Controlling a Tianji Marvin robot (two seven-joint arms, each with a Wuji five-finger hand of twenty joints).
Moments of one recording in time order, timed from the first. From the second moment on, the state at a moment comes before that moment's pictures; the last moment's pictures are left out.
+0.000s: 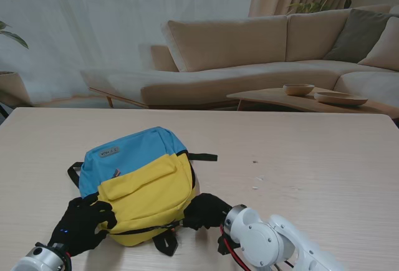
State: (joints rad) left arm 2.27 -1.07 -1.64 -2.04 1.05 -0.09 -0.04; right arm -1.56 -1.07 0.87 -1.74 -0.45 0.13 0.21; left_hand 0.92 -0.45 0.62 -0.08 0.60 -0.17 0.84 1.07 0.41 0.04 0.43 0.59 0.15 0.20 0.32 0.56 -0.08 0.29 0.55 0.68; right_hand 0.35 -0.55 1.16 -0.08 1.23 -0.12 1.07 1.03 1.14 0.11 1.10 0.71 1.06 0.23 1.30 0.54 0.78 0.36 1.69 0.62
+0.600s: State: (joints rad) left arm 2.31 -1.08 -1.67 -2.05 1.07 -0.08 -0.01; right arm -1.46 -1.09 0.94 -1.61 -0.43 0.23 0.17; left_hand 0.91 -0.45 0.64 -0.08 0.60 -0.20 0.83 1.09 0.41 0.04 0.44 0.60 0.15 0.20 0.32 0.57 -0.08 0.29 0.55 0.68; right_hand 0.35 -0.55 1.14 -0.08 1.23 -0.14 1.06 1.04 1.14 0.11 1.10 0.71 1.06 0.23 1.30 0.54 0.78 0.36 1.69 0.62
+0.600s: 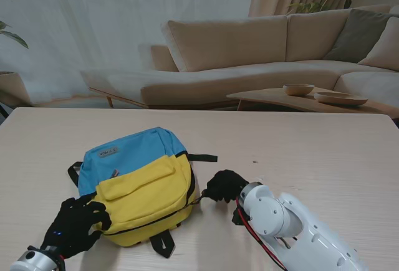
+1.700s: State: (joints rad) left arm 2.21 -1.05 -1.61 -2.15 0.97 -0.15 -0.26; right arm -1.33 -1.13 0.93 -1.50 -0.33 0.29 0.11; left_hand 0.65 -0.39 0.54 -0.08 0.22 -0.07 0.48 0.55 0.30 0.04 0.34 0.52 0.14 0.20 0.28 0.57 -0.08 0.29 0.51 0.69; right_hand 0.33 -0.53 1.13 -0.08 1.24 -0.10 1.20 1.14 1.16 0.11 1.18 0.79 1.09 0.23 1.37 0.55 0.81 0.37 1.71 0.62
